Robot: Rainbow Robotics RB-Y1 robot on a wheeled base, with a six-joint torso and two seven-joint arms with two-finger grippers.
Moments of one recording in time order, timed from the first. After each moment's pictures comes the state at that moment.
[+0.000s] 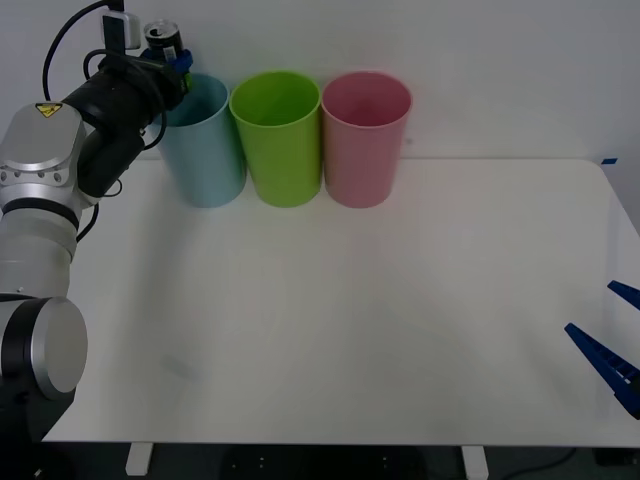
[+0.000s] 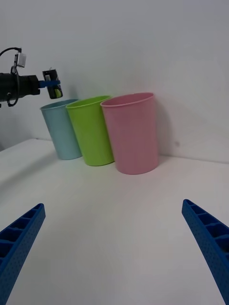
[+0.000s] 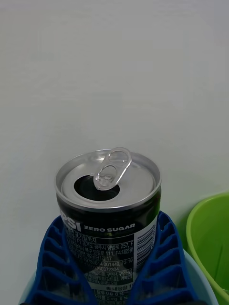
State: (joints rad) right arm 0.35 -0.40 -0.52 -1.66 0.96 -1.22 0.00; left arm -0.92 0.31 0.34 -0.80 -1.67 -0.41 0.11
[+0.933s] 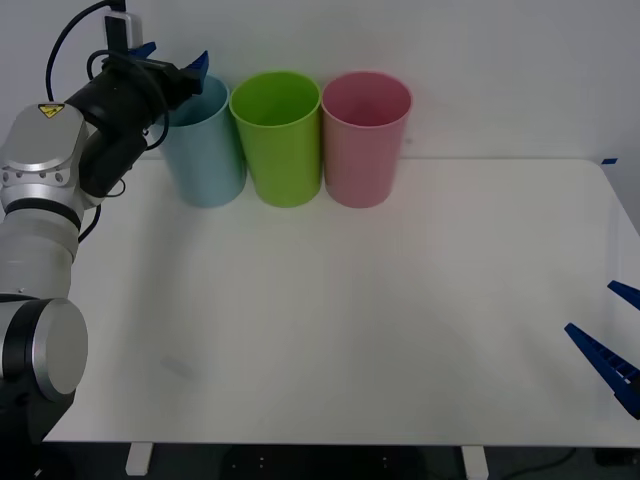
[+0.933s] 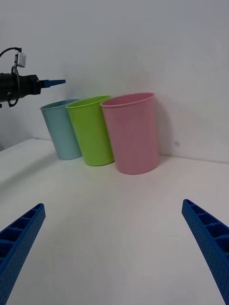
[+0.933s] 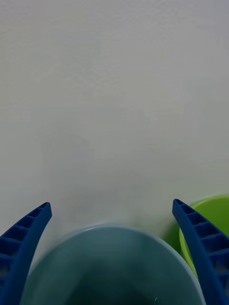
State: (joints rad) right arm 0.35 -0.40 -0.52 -1.66 0.96 -1.22 0.00; left arm -0.92 0.31 0.33 -0.80 -1.63 -0.41 0.12
